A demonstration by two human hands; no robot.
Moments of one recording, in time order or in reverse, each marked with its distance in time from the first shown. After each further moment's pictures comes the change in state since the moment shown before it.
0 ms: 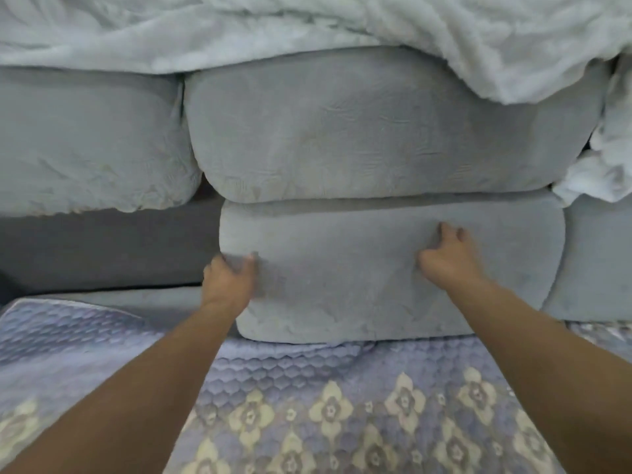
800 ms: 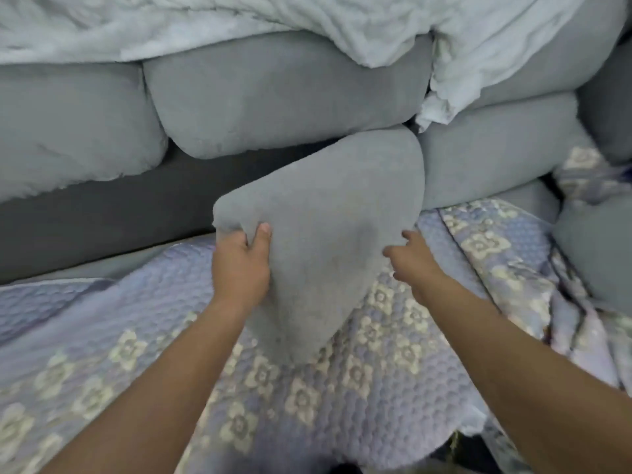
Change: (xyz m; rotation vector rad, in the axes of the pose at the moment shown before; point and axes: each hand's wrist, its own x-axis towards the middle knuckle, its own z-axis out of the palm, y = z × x) left_hand -0.240 0.027 -0.108 -0.158 -0.176 0.384; right_hand -0.281 0.034 -0.062 0.402 0.032 0.342
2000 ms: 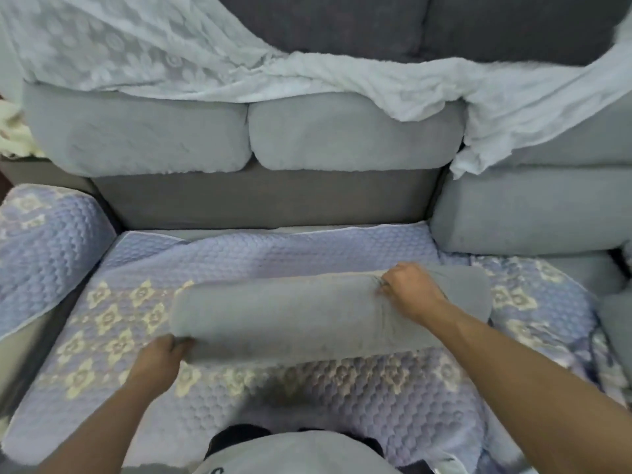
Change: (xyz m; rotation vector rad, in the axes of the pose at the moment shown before) left_hand -0.233 -0.115 -0.125 0.518 -0.027 -0.524; right_hand -0.008 0.047 -0.084 -1.227 -0.244 -1.184
